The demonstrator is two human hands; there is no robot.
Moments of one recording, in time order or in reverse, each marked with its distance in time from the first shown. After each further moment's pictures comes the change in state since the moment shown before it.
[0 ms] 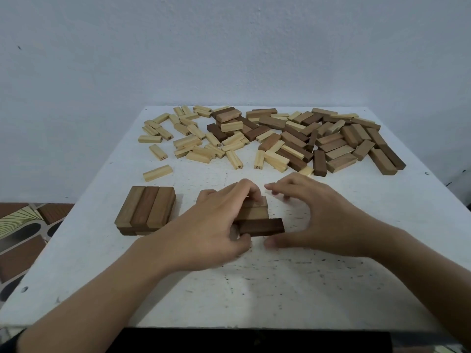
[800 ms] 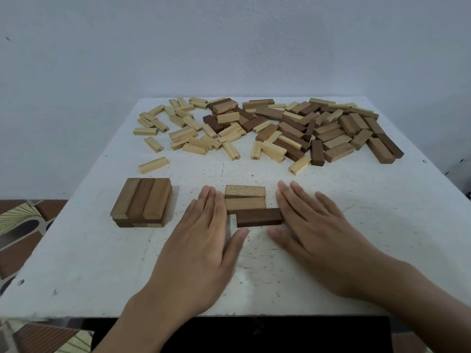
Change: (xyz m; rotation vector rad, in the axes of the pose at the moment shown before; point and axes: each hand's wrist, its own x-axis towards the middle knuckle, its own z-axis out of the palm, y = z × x) left_hand -0.032 -0.008 0.054 0.234 0.216 -0.196; right_hand -0.037 -0.019 0.033 -0.375 -0.157 0.156
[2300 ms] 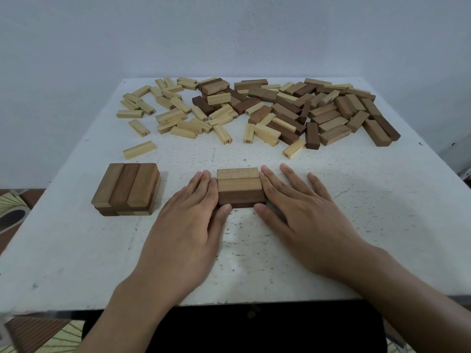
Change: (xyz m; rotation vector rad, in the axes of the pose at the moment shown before) left_hand 0.008 -0.007 0.005 -0.106 0.090 -0.004; right_hand 0.013 -0.009 0.010 0.063 0.138 0.045
